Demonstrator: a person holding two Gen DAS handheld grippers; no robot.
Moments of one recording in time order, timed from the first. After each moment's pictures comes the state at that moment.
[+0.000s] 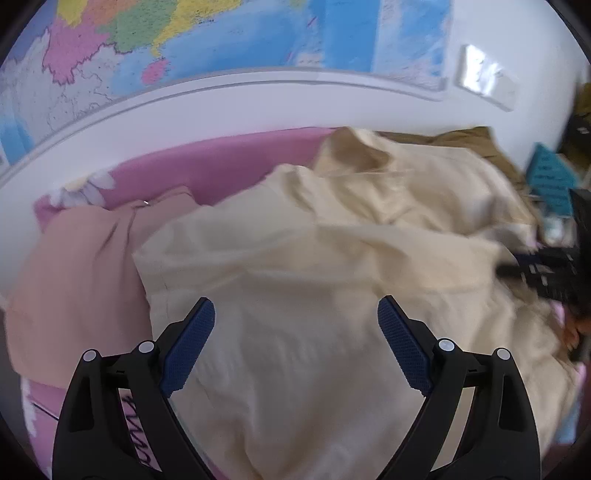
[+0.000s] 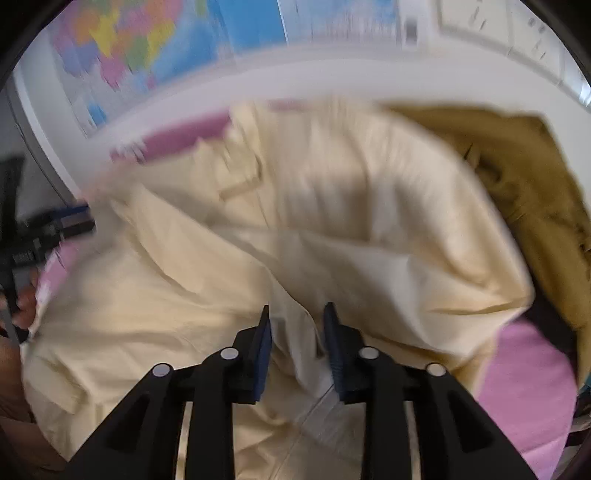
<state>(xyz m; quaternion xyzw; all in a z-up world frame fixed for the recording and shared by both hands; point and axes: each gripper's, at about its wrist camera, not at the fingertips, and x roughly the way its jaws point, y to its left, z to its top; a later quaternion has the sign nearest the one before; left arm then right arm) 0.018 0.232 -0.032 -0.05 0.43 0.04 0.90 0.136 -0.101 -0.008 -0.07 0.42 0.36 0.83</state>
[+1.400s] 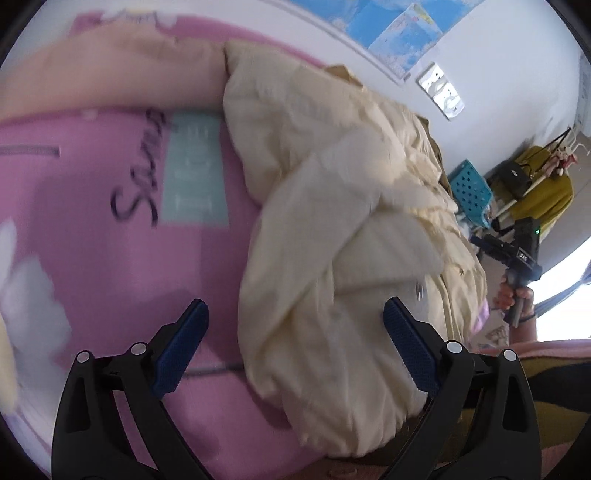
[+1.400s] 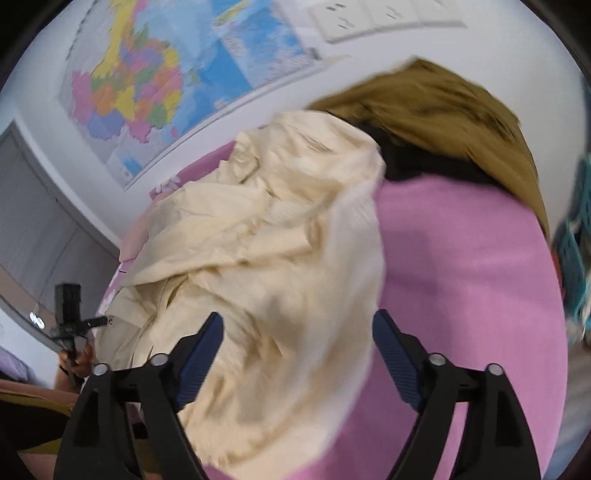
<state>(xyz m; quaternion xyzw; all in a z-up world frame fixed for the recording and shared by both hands) -0.194 0.271 -0.098 -0.27 0.45 -0.08 0.85 0.047 -0.265 -0.034 0.08 0.44 0.38 0.81</state>
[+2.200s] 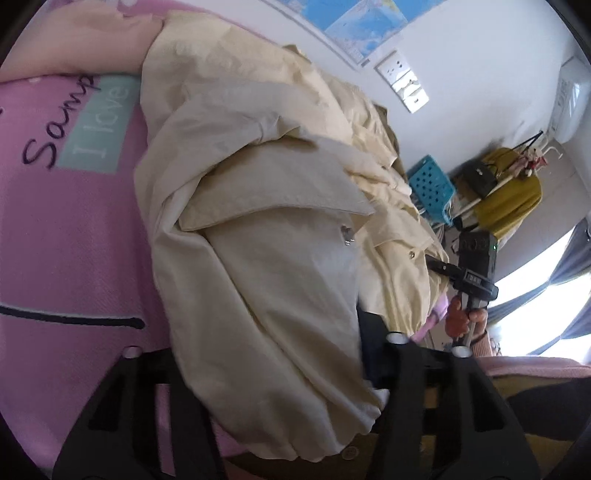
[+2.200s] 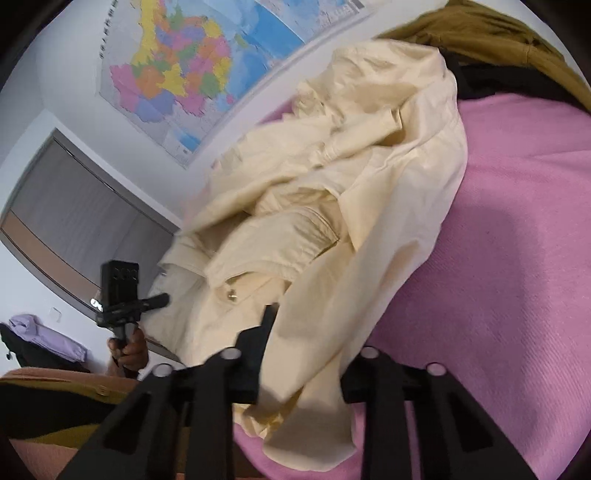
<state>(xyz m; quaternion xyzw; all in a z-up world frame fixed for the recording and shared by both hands) -0.191 0.194 -0.094 -0.30 0.42 -0.13 0.85 -0.001 -0.227 -0.075 0.14 0.45 0.50 0.73</state>
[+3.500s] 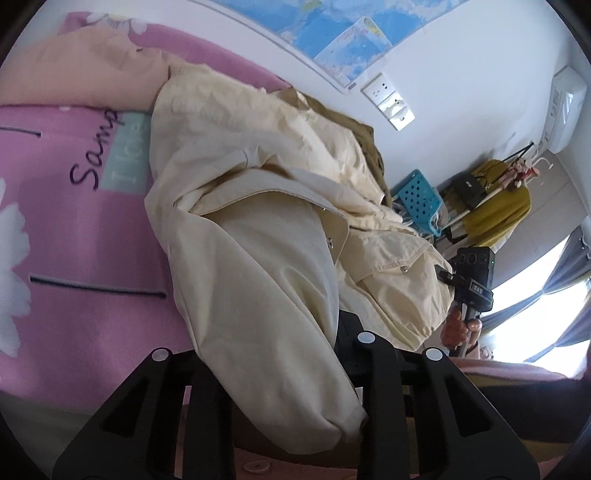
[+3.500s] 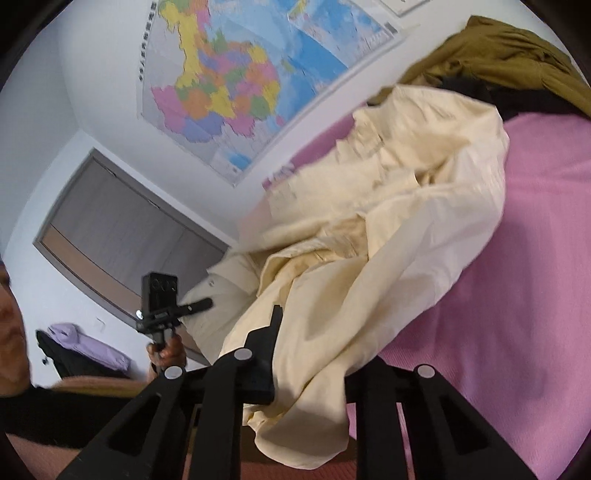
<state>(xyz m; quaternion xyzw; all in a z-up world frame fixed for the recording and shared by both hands) -0.234 0.221 -0.042 -0.32 0.40 -0.12 0.85 -0.022 -0.237 -0.031 0.21 0.42 0.55 0.69</state>
